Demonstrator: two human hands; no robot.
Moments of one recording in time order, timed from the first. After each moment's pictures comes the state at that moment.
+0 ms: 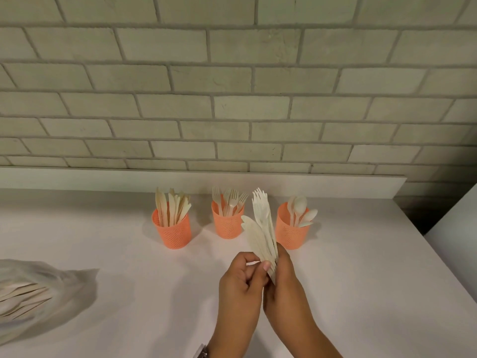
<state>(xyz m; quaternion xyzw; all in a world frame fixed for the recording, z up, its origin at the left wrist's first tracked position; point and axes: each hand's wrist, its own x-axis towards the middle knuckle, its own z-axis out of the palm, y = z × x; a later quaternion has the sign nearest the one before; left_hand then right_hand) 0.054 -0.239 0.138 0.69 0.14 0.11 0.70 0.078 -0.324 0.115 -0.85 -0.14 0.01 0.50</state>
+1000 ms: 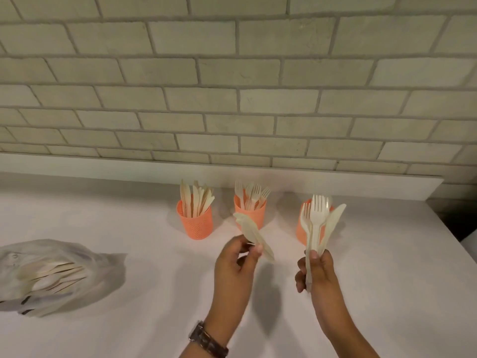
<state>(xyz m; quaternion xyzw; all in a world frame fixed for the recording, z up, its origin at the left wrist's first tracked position) 0.058 -0.190 0.133 0.74 0.12 0.20 0.63 0.098 -0.332 0.104 -0.71 0.02 0.05 0.71</state>
